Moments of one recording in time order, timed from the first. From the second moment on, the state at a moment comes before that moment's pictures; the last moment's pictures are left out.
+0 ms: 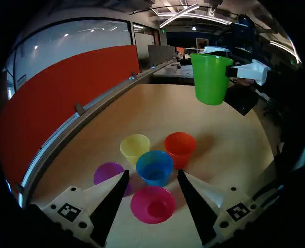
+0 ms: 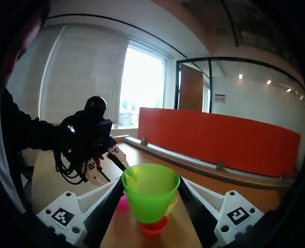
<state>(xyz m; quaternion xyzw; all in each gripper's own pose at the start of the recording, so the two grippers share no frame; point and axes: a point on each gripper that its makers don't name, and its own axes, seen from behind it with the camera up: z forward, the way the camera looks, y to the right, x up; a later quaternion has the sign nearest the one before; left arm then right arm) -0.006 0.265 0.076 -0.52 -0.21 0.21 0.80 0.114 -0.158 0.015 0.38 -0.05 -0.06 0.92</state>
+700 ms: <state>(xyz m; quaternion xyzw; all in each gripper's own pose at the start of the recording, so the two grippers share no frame) -0.039 0.288 0.086 -0.52 -0.26 0.24 0.78 0.107 -0.141 0.015 0.37 -0.05 -0.06 0.93</state>
